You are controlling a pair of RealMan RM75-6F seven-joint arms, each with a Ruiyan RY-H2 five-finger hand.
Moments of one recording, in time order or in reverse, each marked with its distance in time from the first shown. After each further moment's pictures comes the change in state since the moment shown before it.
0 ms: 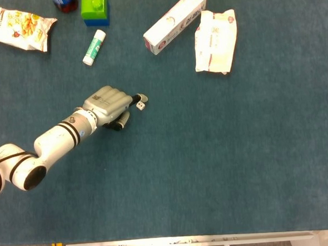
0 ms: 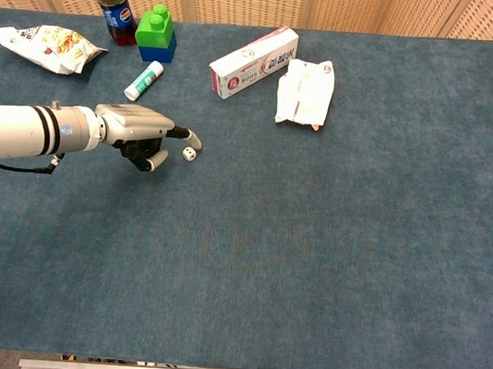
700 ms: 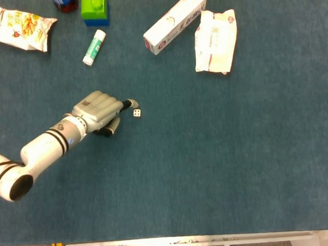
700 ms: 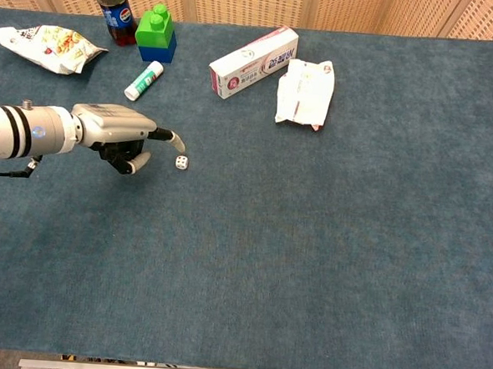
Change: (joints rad) left arm 0.018 0.114 0.050 -0.147 -0.059 0.056 0.088; right arm -0.008 0.003 0.002 0.004 -0.008 0.014 0.021
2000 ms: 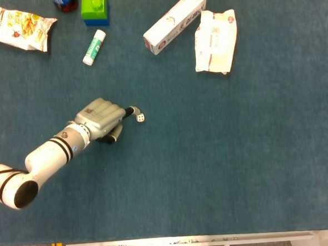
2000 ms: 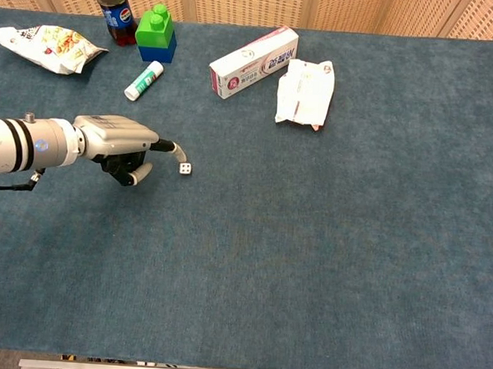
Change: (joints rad) left arm -0.016 -0.006 0.037 -0.080 -0.134 0.043 0.129; right arm -0.028 -0.002 -0.008 0.024 -0.001 0.020 0.040
